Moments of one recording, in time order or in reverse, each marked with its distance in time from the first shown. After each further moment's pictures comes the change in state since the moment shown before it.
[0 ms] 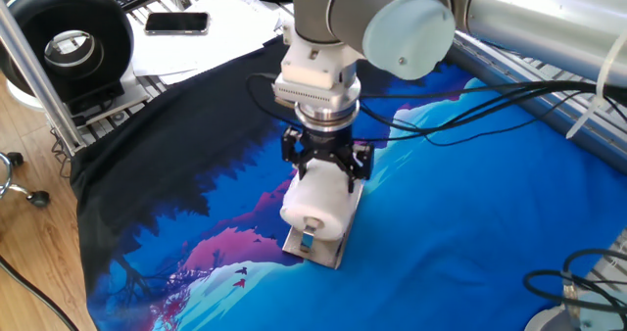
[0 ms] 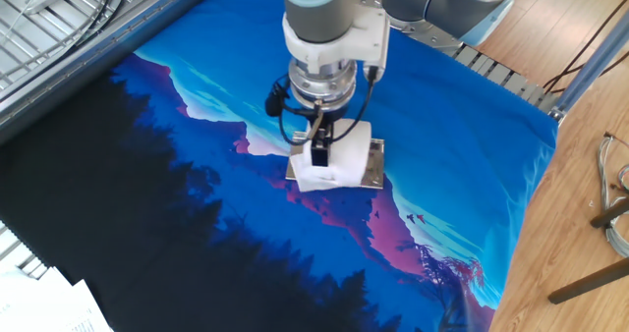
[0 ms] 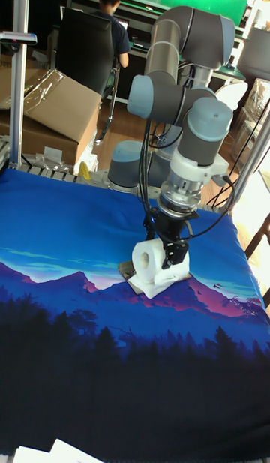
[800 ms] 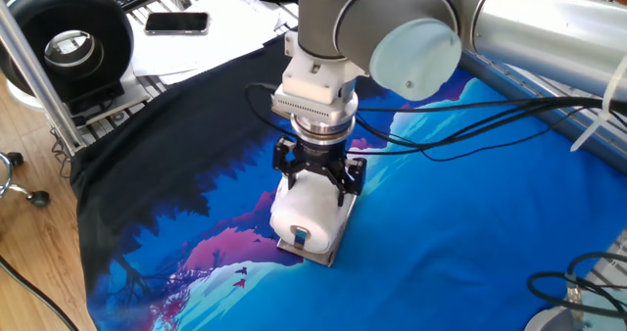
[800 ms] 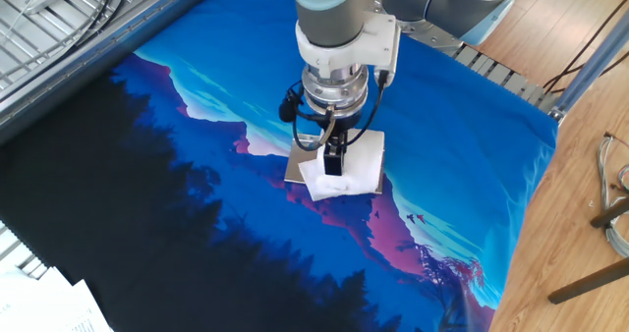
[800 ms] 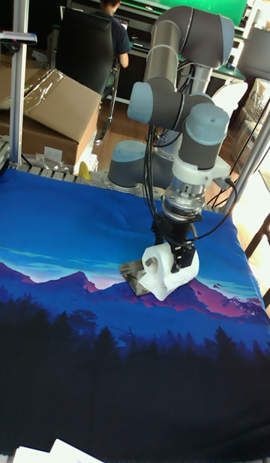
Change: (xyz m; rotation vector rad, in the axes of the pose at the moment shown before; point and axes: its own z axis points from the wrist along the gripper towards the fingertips) arm -0.036 -0.010 0.015 0.043 -0.063 0.041
